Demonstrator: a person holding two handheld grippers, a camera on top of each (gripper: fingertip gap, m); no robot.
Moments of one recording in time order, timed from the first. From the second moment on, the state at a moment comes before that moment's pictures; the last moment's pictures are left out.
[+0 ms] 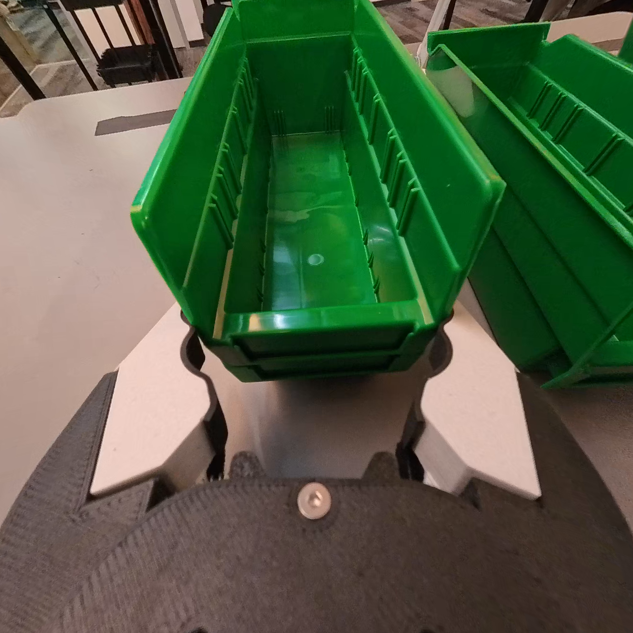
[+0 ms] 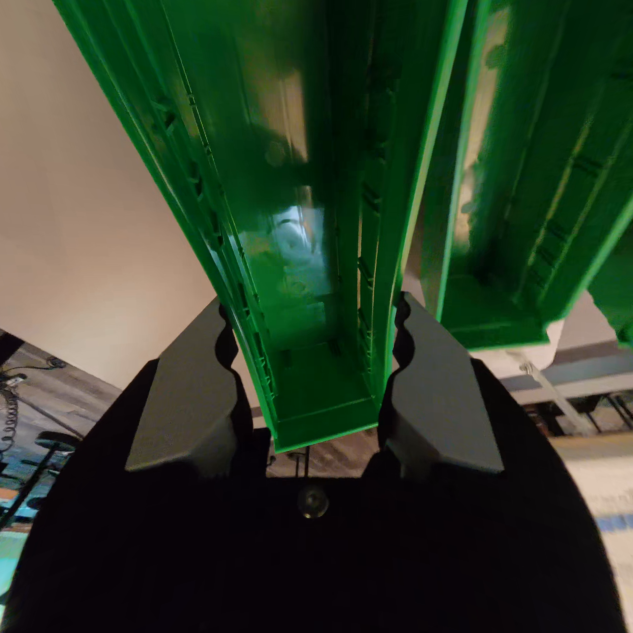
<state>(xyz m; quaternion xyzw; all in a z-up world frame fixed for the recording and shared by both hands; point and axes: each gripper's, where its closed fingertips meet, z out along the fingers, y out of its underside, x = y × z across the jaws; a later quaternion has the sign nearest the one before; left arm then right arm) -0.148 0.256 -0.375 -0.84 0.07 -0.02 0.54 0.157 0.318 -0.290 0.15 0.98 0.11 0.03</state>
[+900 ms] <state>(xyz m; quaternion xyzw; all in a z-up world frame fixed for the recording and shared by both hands) -0.143 0.253 -0.380 -0.85 0.07 -0.01 0.52 0.045 0.321 -0.208 0.25 0.95 0.03 -0.15</state>
